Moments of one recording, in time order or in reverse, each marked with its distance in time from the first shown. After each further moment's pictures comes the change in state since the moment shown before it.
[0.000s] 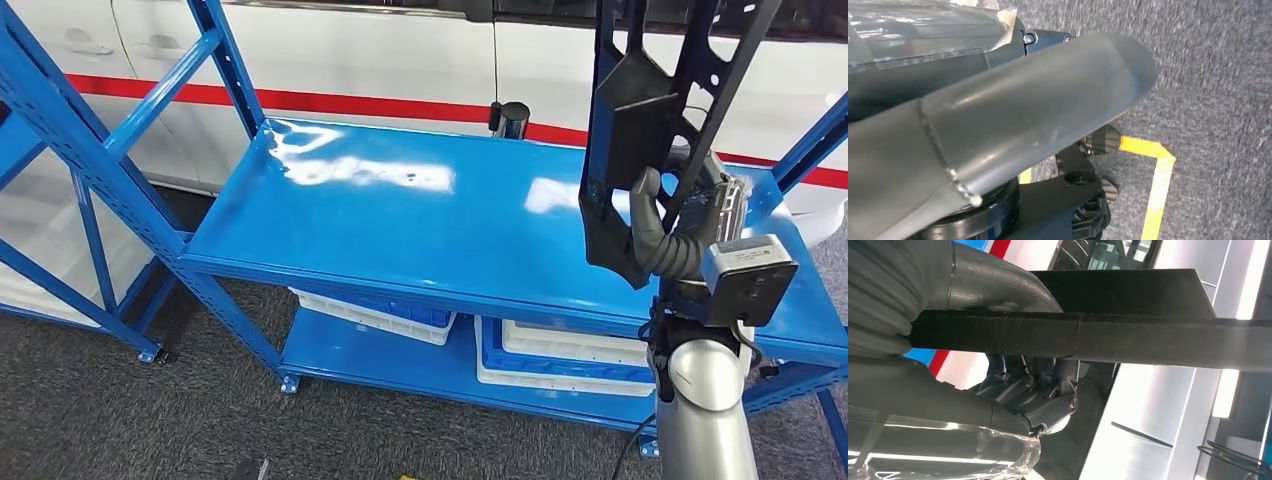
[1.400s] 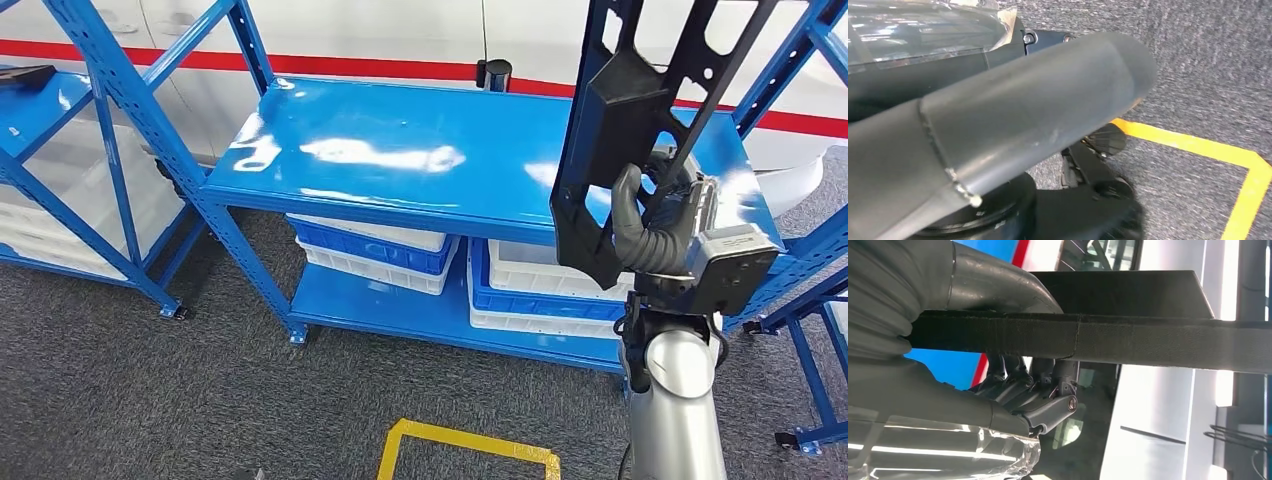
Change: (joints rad) left arm 0.011 0.005 0.031 0.002 0.000 0.012 0.032; right arm 0.006 0.105 -0.032 0.058 -0.010 0.037 -0.032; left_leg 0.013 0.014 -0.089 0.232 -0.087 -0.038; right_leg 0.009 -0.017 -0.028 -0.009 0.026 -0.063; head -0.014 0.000
